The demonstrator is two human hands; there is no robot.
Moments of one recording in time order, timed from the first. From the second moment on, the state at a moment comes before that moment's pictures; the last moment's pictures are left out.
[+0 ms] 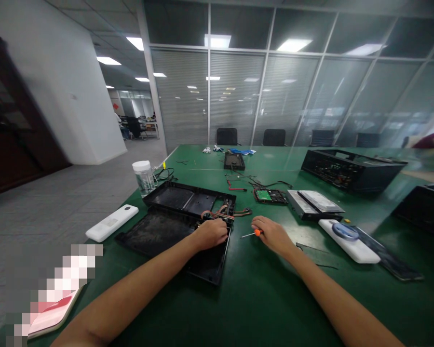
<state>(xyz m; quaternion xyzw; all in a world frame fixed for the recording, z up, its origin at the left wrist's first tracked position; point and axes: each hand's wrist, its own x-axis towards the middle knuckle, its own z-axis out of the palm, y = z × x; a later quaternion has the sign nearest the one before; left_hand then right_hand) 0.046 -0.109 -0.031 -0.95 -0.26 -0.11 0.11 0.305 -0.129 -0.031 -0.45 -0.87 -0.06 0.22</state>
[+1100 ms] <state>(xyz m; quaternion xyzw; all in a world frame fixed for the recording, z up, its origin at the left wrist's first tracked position) 0.034 -0.108 -0.021 -0.94 -0.28 -0.16 -0.08 0.308 -0.135 -0.020 -0.49 -0.63 0.27 0.54</state>
